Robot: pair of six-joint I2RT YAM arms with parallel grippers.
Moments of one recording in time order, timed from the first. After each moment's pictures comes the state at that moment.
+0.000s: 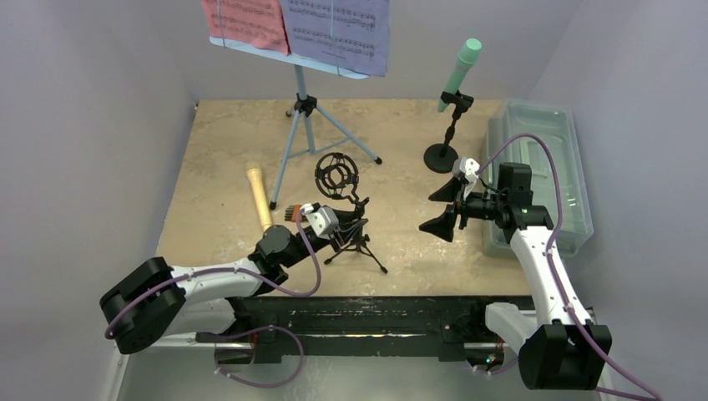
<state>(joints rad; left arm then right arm) -0.91 1.17 0.33 1.04 0.13 0.01 -0.02 1.01 0.82 -0.59 -1.14 -0.56</state>
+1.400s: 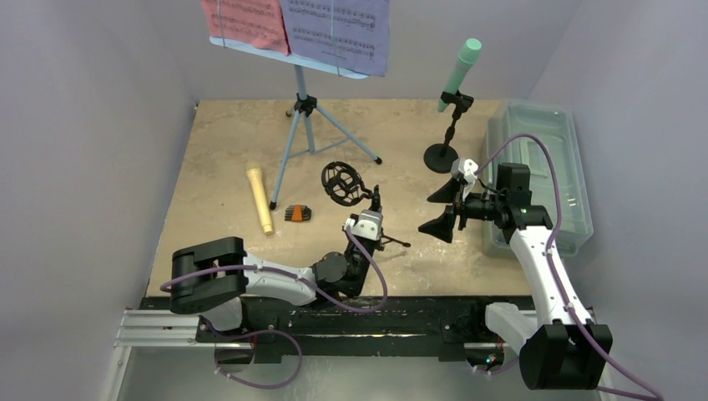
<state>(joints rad) -1.37 1.59 0.67 1.29 -1.03 0.24 -0.01 1.01 0.82 -0.59 -1.14 -0.56</state>
